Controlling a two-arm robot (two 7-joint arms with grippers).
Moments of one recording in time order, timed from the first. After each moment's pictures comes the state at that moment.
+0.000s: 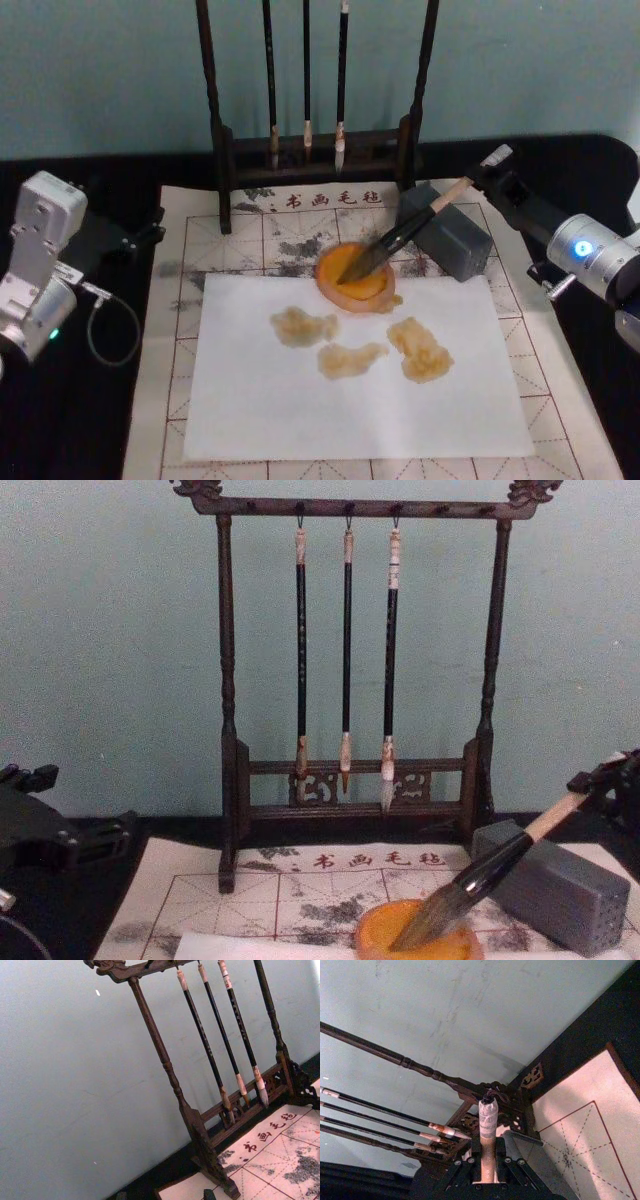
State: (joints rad) left arm -0.20 0.60 0.45 -1.41 -0.25 -0.12 0.03; right arm 0.35 0.42 -0.31 -1.25 1.49 0.33 0.08
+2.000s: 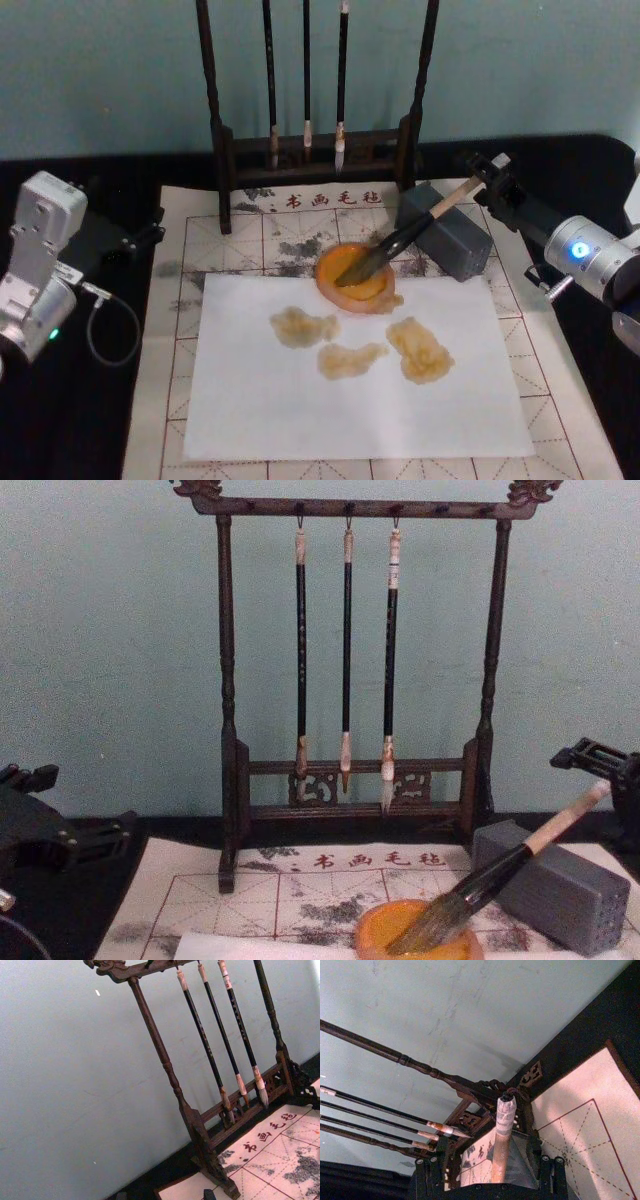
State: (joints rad) left arm -0.20 0.60 0.45 -1.41 -0.25 -0.12 0.03; right arm 0.35 0.43 -0.34 -1.25 1.51 0.31 0.08
